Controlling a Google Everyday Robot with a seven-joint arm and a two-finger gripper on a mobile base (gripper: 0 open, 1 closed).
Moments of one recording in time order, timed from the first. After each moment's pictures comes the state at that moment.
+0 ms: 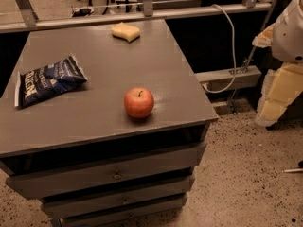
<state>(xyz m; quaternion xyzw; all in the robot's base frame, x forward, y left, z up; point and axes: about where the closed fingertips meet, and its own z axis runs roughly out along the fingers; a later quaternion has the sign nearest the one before) 0.438 -0.217 0.977 -0.60 0.78 -0.03 0.16</state>
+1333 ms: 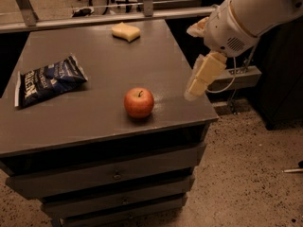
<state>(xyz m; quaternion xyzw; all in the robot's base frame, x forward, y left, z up) 0.526 -0.100 0.961 -0.64 0.70 0.09 0.31</state>
